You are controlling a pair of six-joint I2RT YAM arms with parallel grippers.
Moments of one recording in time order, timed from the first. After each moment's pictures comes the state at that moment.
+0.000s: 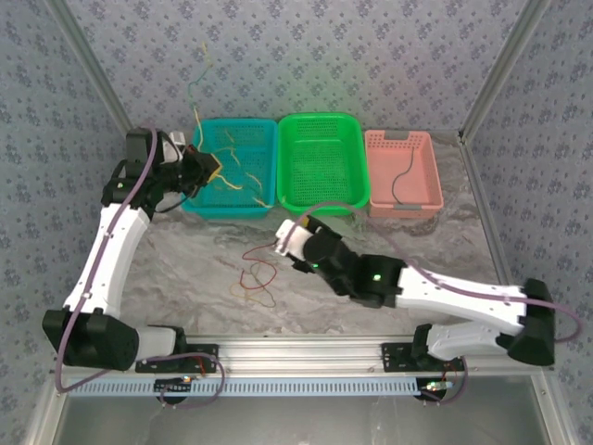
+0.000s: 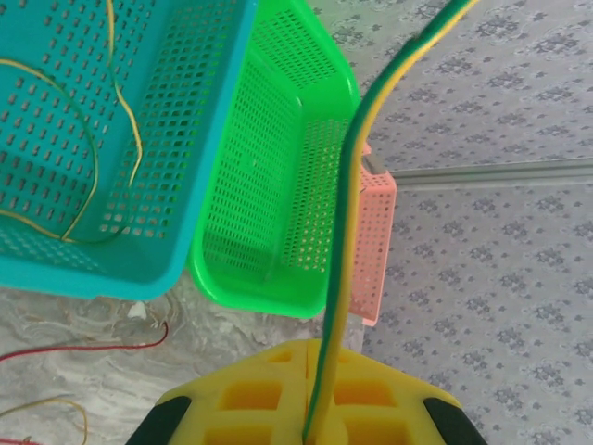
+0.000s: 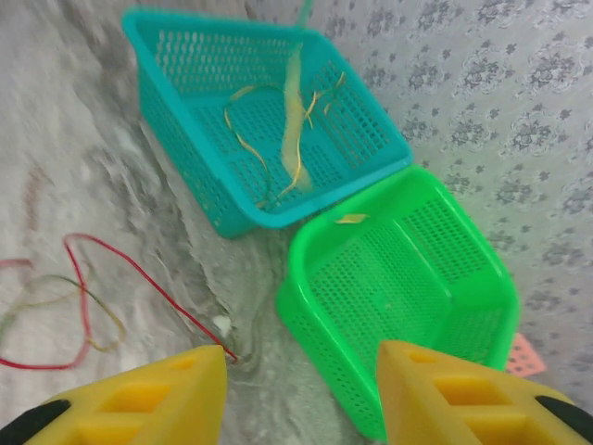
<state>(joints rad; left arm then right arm) -0.11 1.29 1.34 -0.63 0.56 -0.95 1.21 1.16 1.01 -0.30 0.60 -0.31</state>
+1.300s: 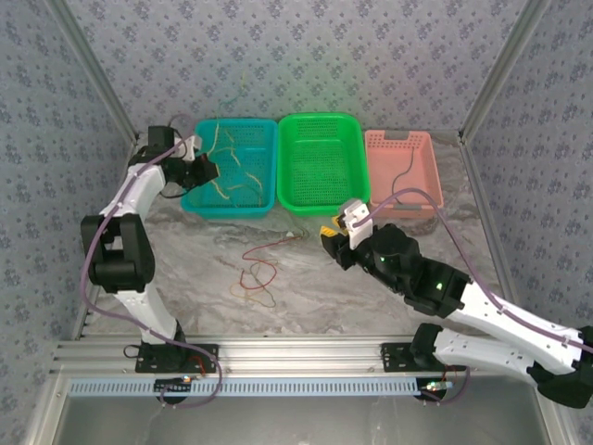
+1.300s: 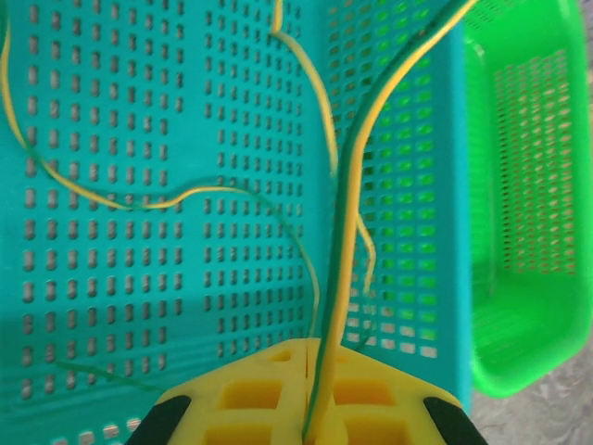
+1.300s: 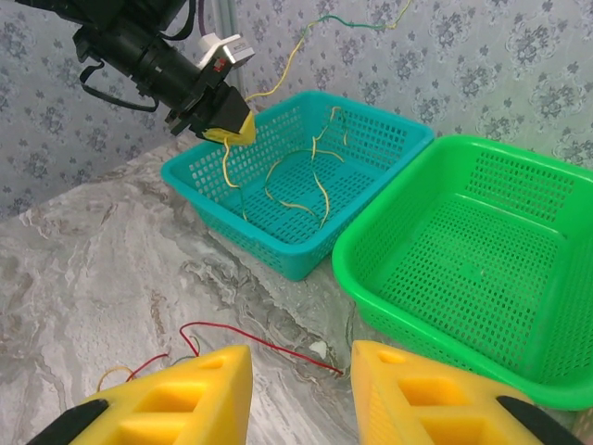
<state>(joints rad) 0.01 1.82 1.47 -0.64 0.58 -0.29 1.04 0.84 0.87 -0.31 0.34 0.10</state>
